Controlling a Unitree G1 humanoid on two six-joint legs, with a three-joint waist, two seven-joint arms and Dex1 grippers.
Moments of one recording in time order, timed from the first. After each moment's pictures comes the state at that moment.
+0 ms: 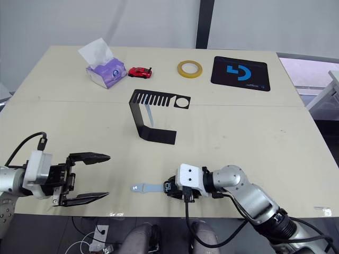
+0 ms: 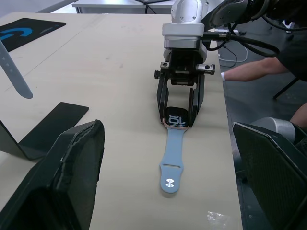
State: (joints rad) left arm 0.10 0.83 0.37 -0.39 -0.65 0.19 -1.26; right arm -0.30 -0.64 0.47 -0.33 0.15 0.34 0.97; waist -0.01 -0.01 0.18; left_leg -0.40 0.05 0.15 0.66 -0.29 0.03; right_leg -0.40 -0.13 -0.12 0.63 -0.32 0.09
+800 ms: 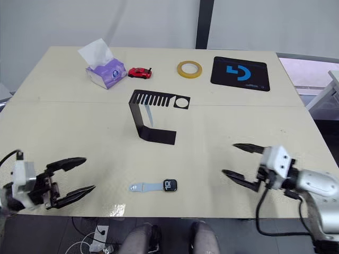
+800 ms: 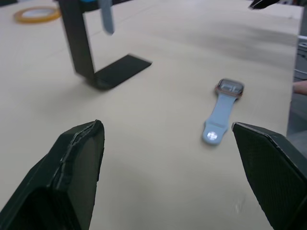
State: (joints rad) left arm 0.30 0.68 0.57 -0.18 -0.58 0.07 -1.09; right arm 0.13 -0.77 -0.38 -0.16 0.43 -0.04 1.10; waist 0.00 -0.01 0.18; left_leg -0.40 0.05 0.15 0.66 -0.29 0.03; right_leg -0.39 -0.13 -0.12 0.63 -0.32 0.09
